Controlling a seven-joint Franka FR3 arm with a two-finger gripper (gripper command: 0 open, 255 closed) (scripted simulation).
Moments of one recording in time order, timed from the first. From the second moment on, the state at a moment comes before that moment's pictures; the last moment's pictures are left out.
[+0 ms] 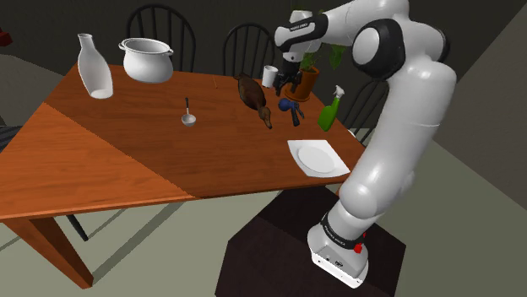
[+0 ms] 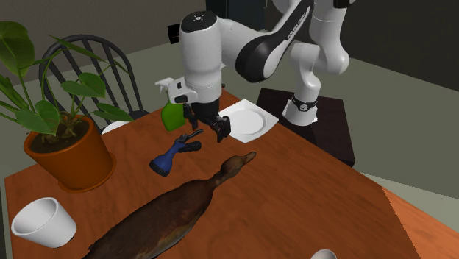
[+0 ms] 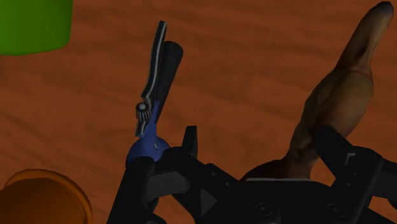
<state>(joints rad) -0.25 0.24 -0.30 -1.77 -0.03 1.95 -0.27</state>
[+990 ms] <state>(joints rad) -0.41 0.71 -0.33 -1.30 0.04 1.88 -0.32</state>
